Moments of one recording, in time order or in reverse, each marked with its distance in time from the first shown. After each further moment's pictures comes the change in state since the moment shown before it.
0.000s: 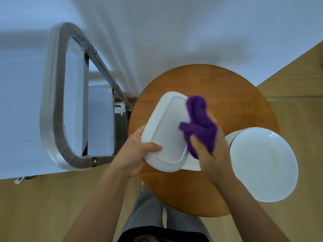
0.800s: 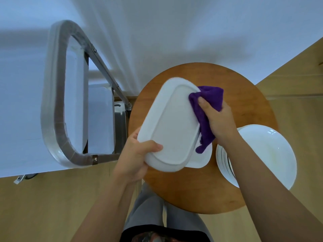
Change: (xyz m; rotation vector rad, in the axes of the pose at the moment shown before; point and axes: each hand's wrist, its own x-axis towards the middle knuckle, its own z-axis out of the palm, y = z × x) left_hand -0.022 0.004 0.024 -0.074 0.038 0.140; right_hand 0.069 0.002 -0.020 0.100 0.031 0.291
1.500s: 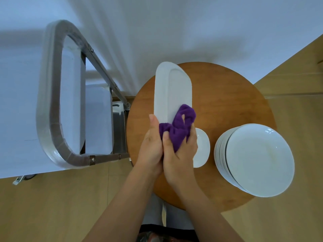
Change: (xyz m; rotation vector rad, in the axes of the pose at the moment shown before) left_hand 0.022 -0.017 0.040 0.034 0.200 -0.076; right_hand -0.089 0.018 0.084 -0.088 0.217 0.061
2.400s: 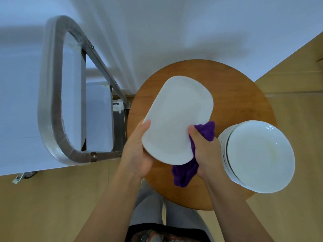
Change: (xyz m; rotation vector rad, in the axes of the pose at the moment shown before) left_hand -0.011 0.005 -0.036 -0.210 0.006 -0.014; right_hand 0.036 0.024 -0.045 0.327 -0.023 0.348
